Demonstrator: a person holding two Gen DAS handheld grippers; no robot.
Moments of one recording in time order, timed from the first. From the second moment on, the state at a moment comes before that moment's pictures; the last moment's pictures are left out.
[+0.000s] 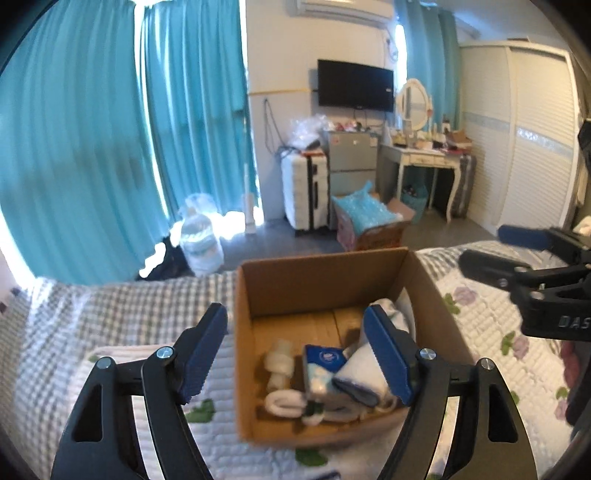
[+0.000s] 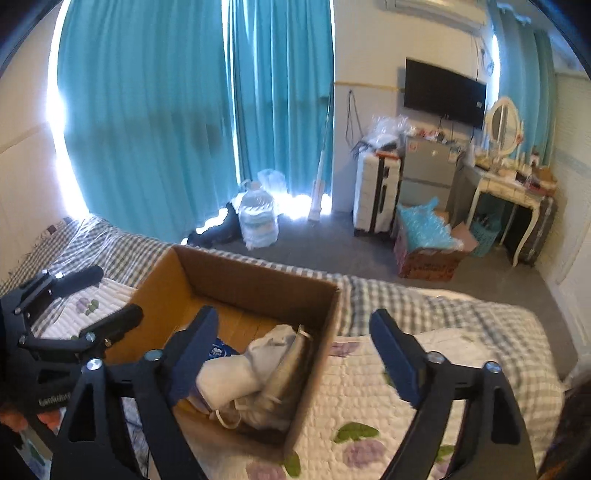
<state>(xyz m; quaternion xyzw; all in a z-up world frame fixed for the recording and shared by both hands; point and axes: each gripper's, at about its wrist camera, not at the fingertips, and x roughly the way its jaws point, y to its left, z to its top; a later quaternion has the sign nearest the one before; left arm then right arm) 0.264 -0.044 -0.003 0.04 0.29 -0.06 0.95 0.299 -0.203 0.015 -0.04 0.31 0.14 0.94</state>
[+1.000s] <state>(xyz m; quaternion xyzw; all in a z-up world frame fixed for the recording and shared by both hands) 0.074 -0.022 0.051 0.04 0.27 -0.04 0.96 0.083 -0.189 0.040 -0.11 0.31 0.16 0.93</state>
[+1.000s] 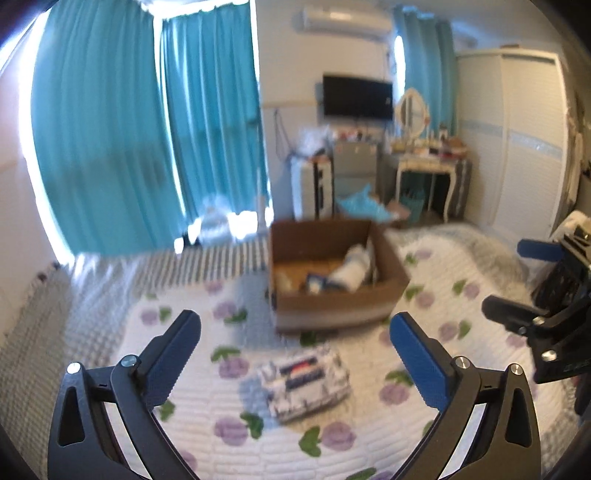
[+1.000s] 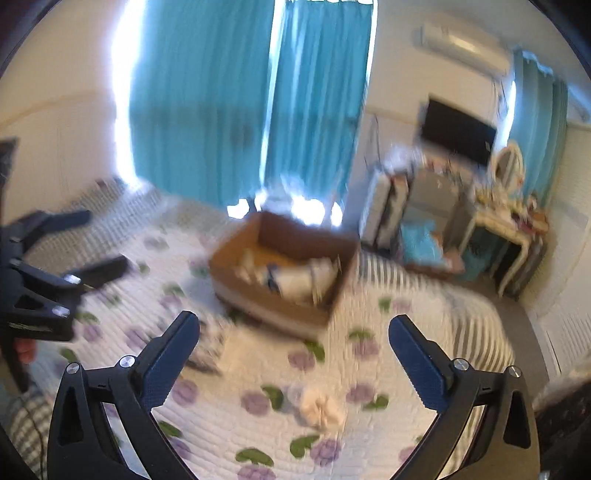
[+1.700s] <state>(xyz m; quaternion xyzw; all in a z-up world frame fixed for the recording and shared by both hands) 0.104 -0.013 -0.108 0.06 0.38 -0.02 0.92 0.171 -0.216 -0.171 -0.08 0.51 0.09 0.85</state>
